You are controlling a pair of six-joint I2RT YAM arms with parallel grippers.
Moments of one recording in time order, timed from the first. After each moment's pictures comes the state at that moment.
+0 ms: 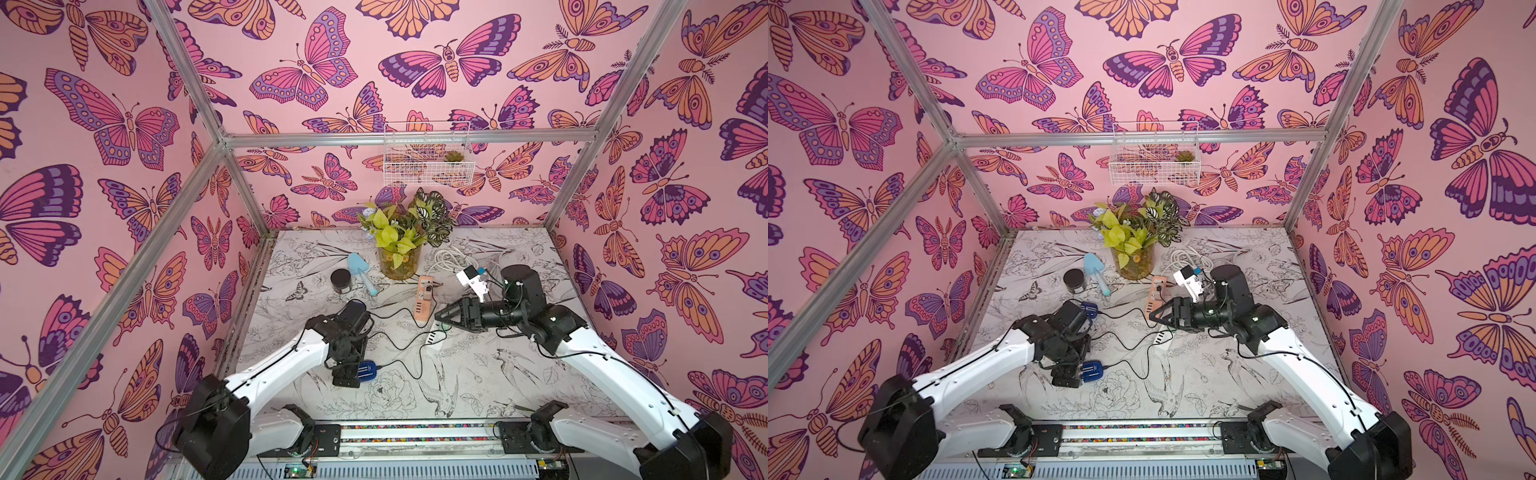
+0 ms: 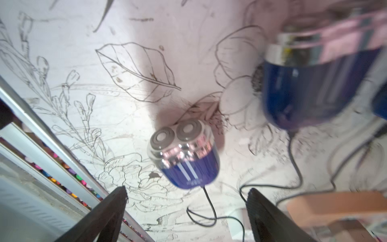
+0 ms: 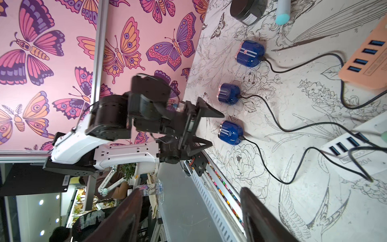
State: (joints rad) left arm -0.59 1.20 0.80 -0.97 0.13 -2.01; right arm 0.49 1.07 0.92 -0.46 -0.85 0.71
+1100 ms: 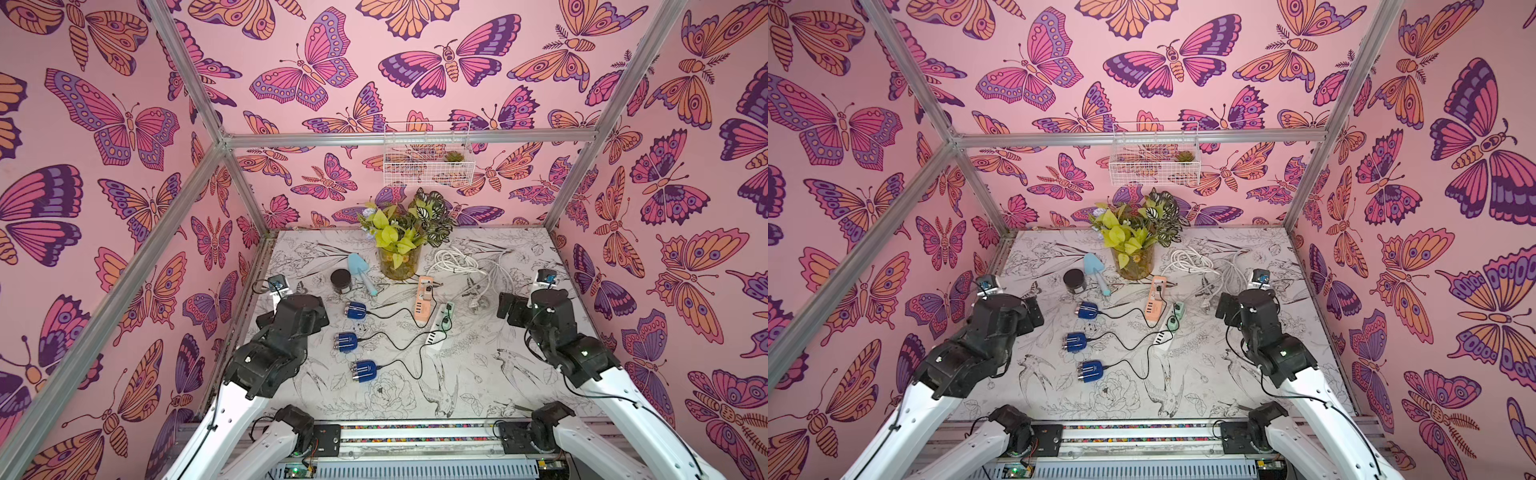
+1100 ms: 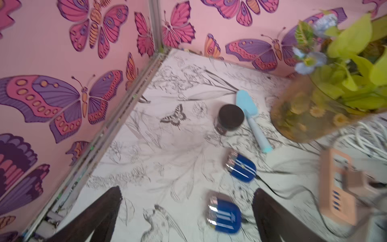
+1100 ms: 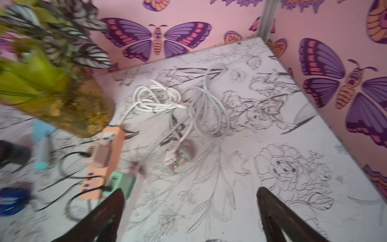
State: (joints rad) left arm -0.42 0.74 0.86 -0.79 -0.68 -0.47; right arm 0.33 0.80 0.66 -0.44 0.41 0.40
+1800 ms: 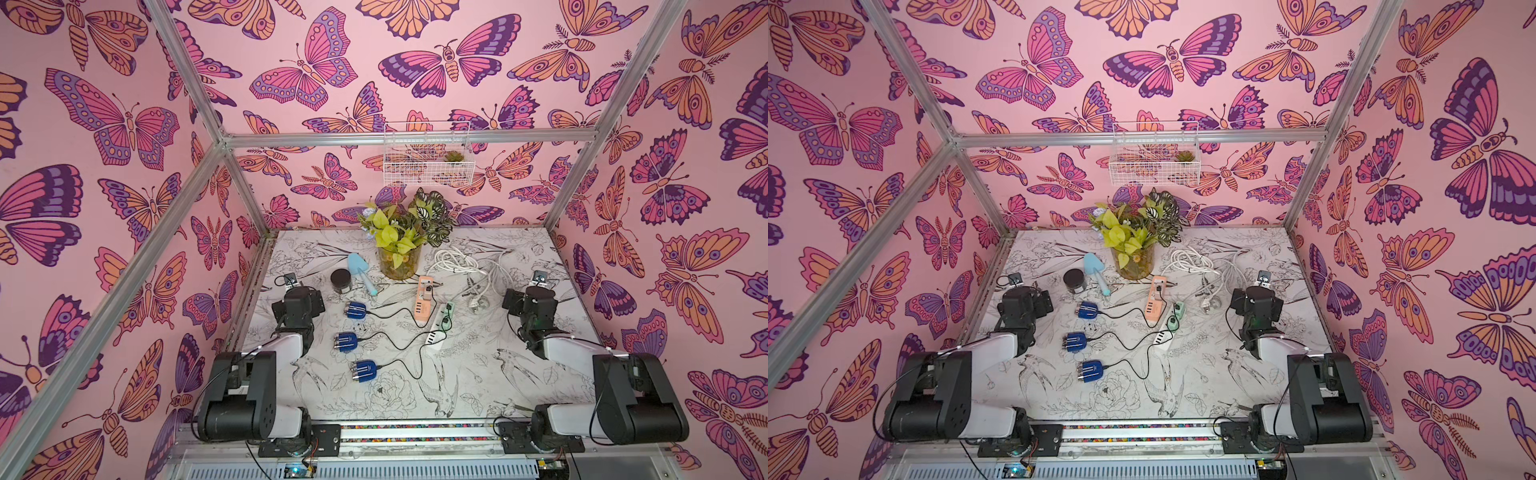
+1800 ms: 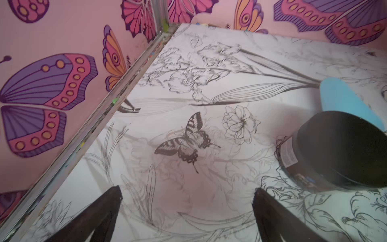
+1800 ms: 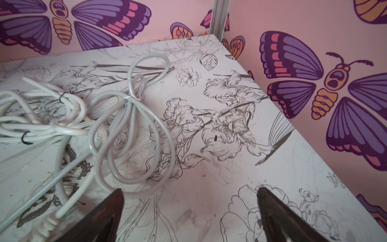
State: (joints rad) left arm 0.00 1.44 0.42 0.52 -0.31 -0.12; right arm 0.04 1.38 0.42 0.50 0.34 0.14
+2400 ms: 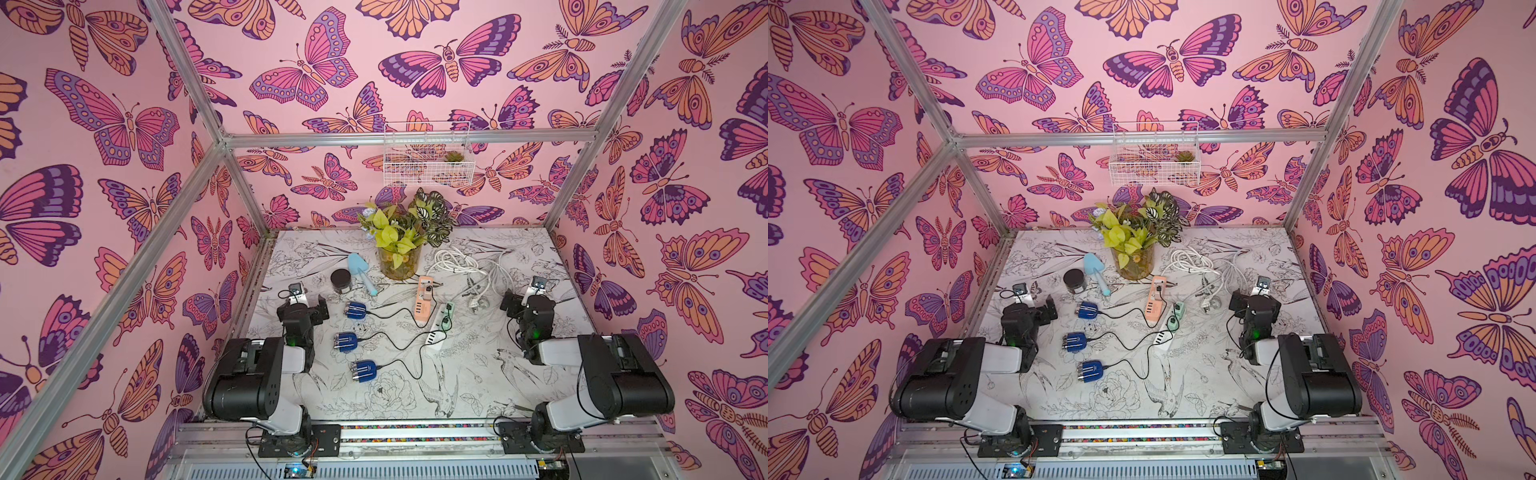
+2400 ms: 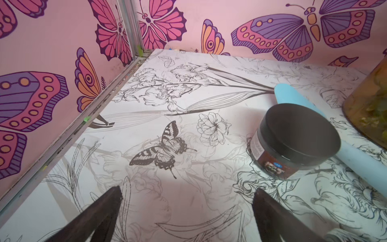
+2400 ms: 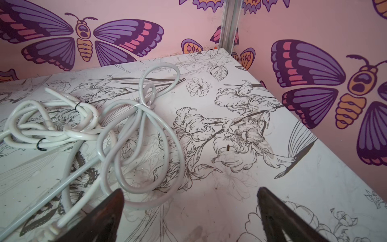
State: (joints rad) left arm 0.01 1.53 0.30 0.88 -0.19 -0.07; right arm 0.03 1.51 0.34 0.81 0.28 0.13
